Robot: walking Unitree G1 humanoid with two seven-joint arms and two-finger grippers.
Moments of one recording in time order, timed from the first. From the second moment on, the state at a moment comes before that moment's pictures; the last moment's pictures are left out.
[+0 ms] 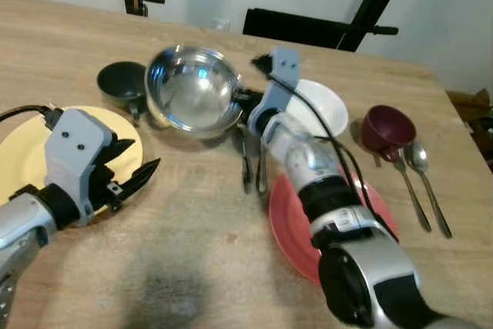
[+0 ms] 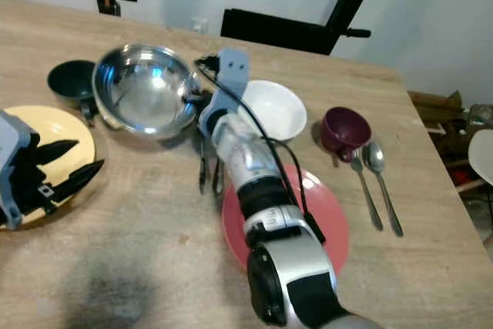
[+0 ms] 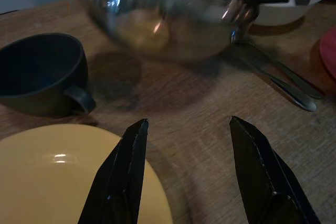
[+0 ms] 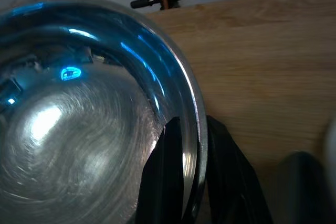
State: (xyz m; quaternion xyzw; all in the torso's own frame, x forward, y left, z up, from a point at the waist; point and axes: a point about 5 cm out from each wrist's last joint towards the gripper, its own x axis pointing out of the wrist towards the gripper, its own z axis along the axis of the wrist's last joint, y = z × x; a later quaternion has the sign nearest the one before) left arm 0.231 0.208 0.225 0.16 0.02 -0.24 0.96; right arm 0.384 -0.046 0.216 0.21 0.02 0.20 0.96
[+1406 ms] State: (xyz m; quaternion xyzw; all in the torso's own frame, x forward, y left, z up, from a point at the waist) left arm 0.258 0.207 0.210 0.13 -0.04 -0.08 0.99; right arm 0.317 -0.056 0.175 0.06 0.04 0.28 0.96
